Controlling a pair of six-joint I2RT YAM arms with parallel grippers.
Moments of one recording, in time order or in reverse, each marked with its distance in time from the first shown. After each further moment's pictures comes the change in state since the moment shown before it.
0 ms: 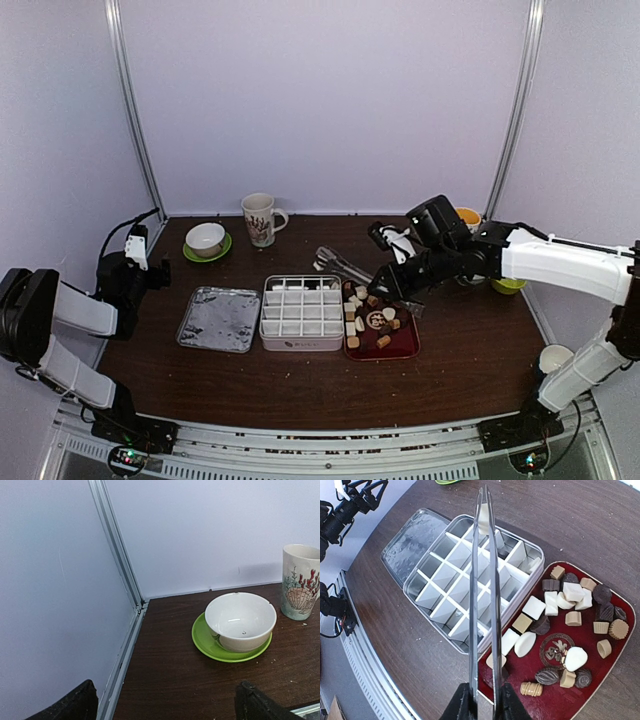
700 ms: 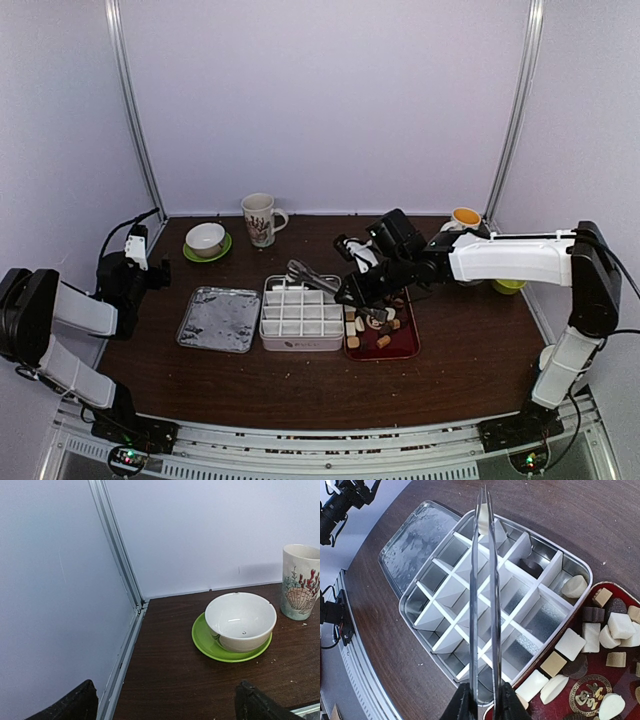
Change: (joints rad) left arm 0.000 0.000 0.000 0.000 0.000 0.000; right arm 0.042 0.280 0.095 0.177 -0.048 0.035
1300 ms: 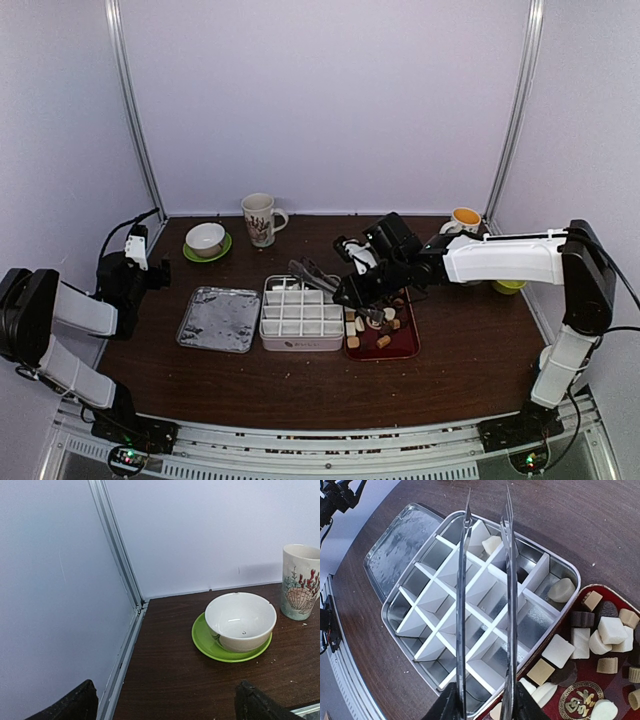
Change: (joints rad) left arm 0.000 0.000 0.000 0.000 0.000 0.000; right arm 0.004 0.036 0.001 0.029 0.052 -0.003
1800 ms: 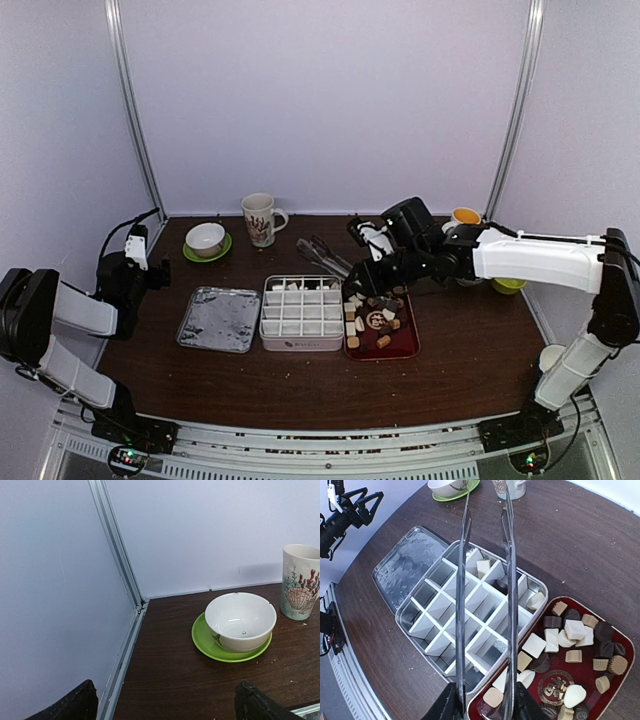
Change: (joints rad) left arm 0.000 0.000 0.000 0.000 0.000 0.000; right arm 0.000 -0.158 -0.023 -0.058 0.079 -0.035
